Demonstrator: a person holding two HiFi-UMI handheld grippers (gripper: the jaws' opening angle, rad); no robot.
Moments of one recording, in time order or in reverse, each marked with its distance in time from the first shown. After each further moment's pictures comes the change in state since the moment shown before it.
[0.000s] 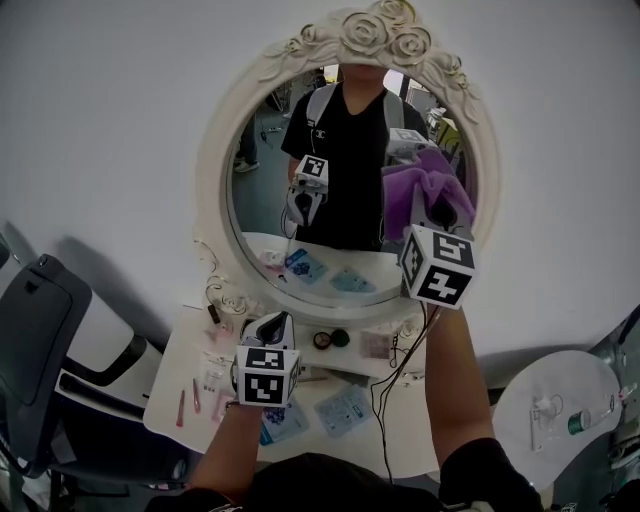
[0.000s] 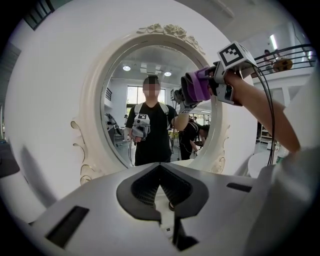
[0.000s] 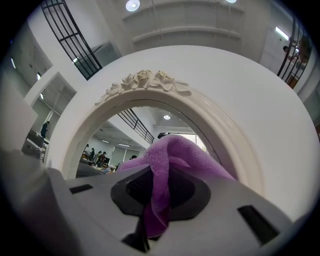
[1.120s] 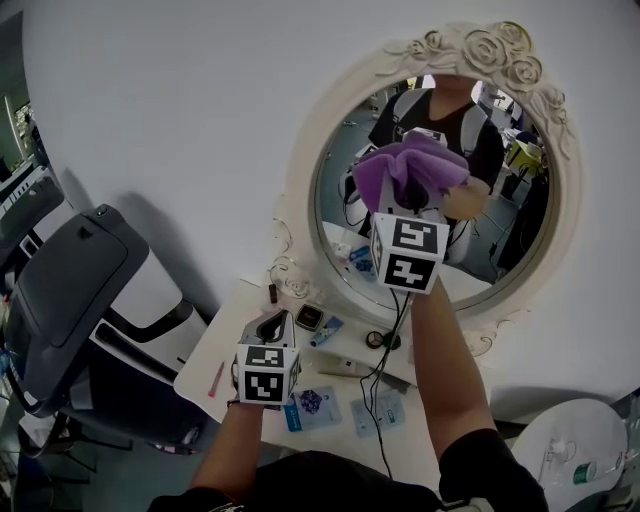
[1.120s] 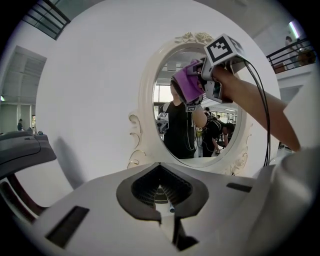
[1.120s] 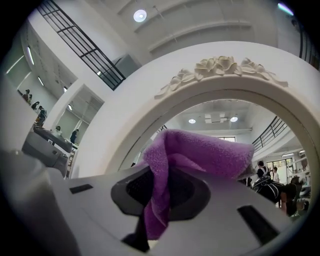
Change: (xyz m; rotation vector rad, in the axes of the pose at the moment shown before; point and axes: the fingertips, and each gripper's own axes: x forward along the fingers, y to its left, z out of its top) left arm -0.071 0.102 -0.040 -0.100 0.026 0.251; right arm 0.042 0.204 0.014 -0.037 -0.080 0.304
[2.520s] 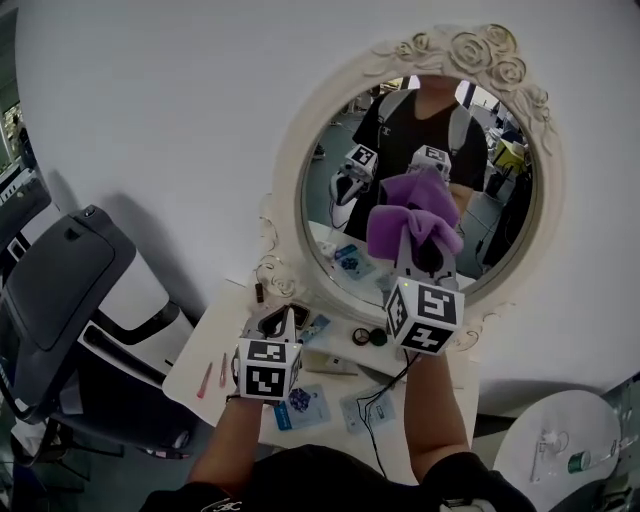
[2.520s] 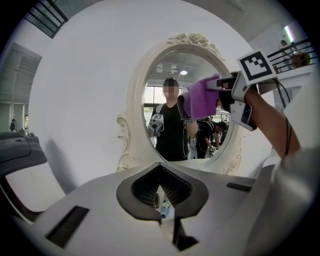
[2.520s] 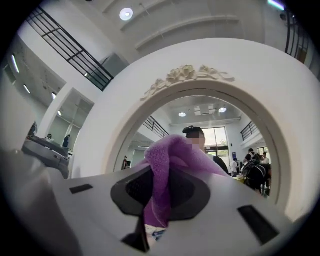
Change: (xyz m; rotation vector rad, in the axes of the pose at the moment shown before) left arm 0.009 -0.024 0.010 0.019 -0.024 -0.070; right arm -0.095 -0.031 -0.051 0.113 0.063 -0.076
